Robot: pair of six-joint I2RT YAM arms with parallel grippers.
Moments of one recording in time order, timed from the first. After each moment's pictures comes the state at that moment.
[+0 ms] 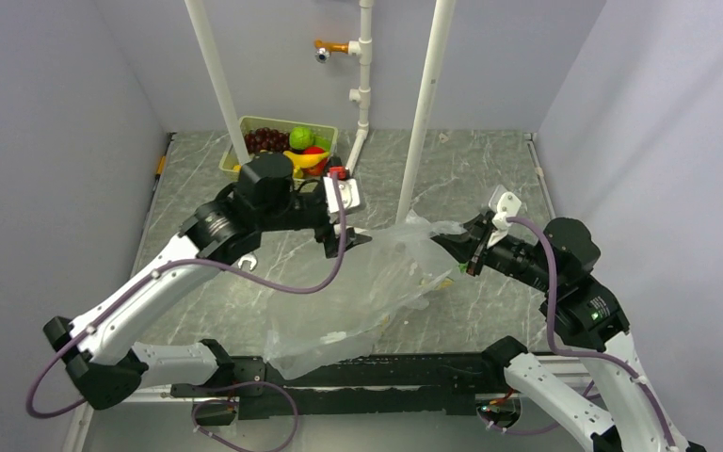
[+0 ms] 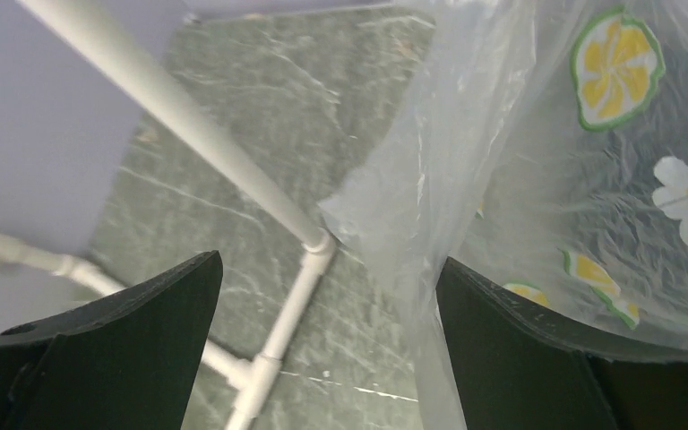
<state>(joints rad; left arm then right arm) -0.82 1.18 1.40 -0.49 0.44 0.42 0.51 0.64 1.07 -0.52 -0.50 -0.12</state>
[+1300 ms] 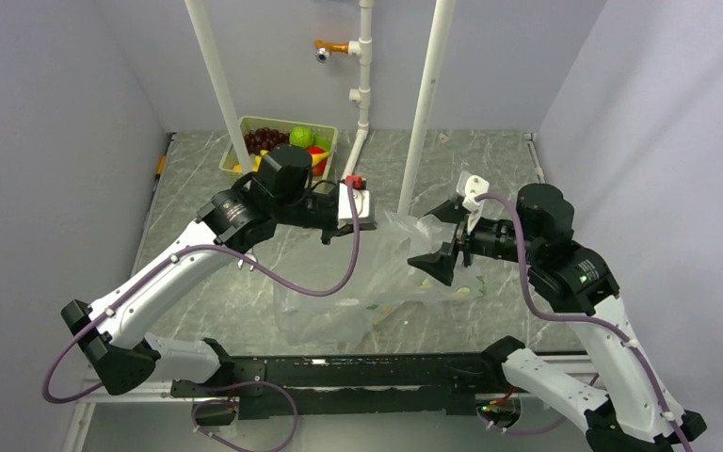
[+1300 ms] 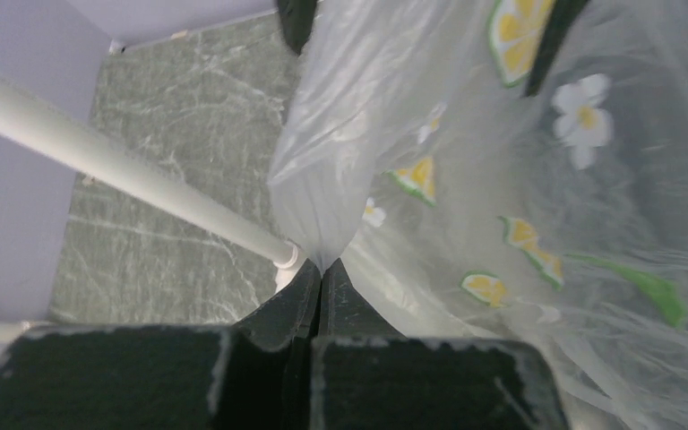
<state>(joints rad) -0.81 1.30 1.47 -0.59 0.62 0.55 0.51 0.82 1.24 -0.72 -0.65 -0.23</state>
